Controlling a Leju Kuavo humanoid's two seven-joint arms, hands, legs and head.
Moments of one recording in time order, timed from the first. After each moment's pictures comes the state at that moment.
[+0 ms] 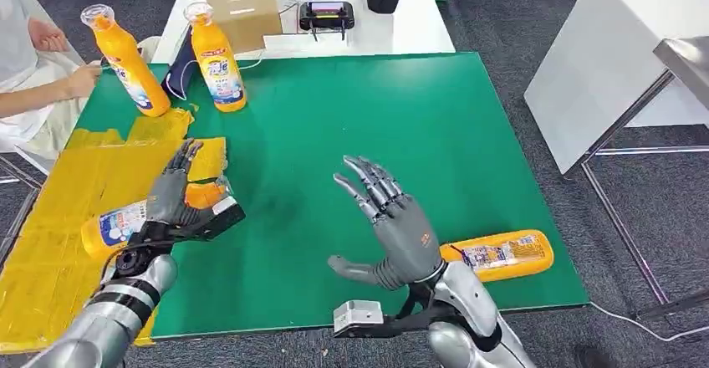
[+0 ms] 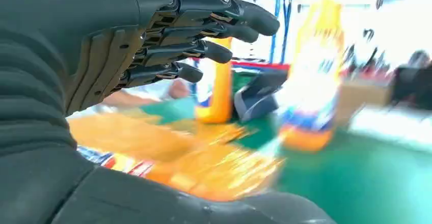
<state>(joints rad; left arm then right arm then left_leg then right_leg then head) -0.45 0.13 -0.23 -0.87 -1.03 0.63 -0.18 -0.12 -0.12 0.61 -1.74 0.87 -0.26 -0.16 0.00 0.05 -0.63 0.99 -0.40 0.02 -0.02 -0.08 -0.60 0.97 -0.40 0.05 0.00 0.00</state>
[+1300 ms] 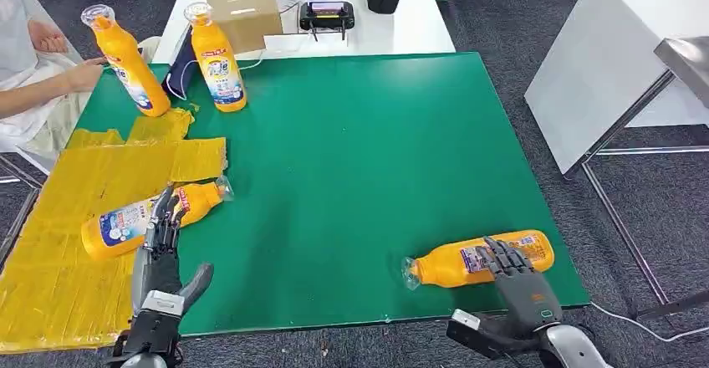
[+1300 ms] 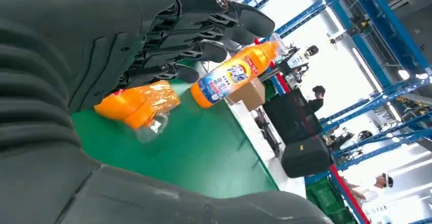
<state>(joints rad) 0.16 -0.03 -0.15 -1.69 -0.48 0.35 -0.43 0.23 -0.44 0.26 -1.62 1.04 -0.15 0.10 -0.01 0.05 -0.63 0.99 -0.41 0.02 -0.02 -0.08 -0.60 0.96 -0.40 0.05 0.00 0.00</state>
